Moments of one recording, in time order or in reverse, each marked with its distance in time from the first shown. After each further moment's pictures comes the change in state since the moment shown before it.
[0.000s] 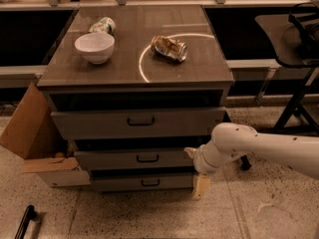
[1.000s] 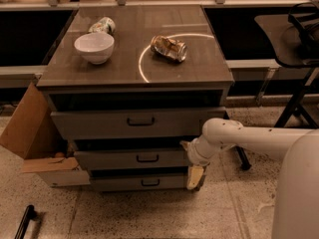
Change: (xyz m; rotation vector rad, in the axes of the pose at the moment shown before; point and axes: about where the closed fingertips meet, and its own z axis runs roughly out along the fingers) arm 0.016 -0.056 0.043 0.026 0.023 -0.041
